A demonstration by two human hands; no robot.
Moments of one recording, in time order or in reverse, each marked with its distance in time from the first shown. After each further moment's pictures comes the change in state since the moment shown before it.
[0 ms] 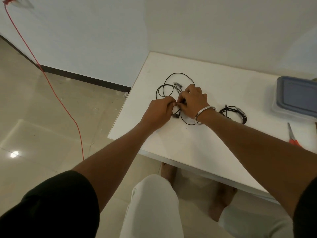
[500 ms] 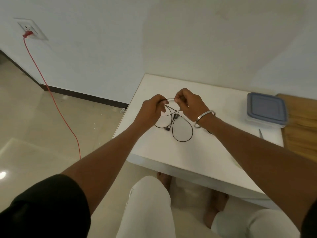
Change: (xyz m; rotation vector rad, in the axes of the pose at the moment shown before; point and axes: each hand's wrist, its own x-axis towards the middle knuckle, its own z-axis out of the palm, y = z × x) left_hand -0.007 0.053 -0.060 -0.183 0.111 0.007; right_hand -0.046 -0.023 -0.086 0.517 0.166 -0.090
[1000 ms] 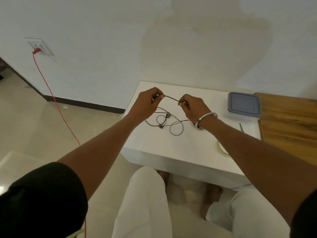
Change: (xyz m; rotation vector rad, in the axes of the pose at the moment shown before) left_hand -0.016 0.065 -0.032 0.073 0.018 0.079; right_hand -0.052 -0.018 -0.045 -0.221 0.051 0.054
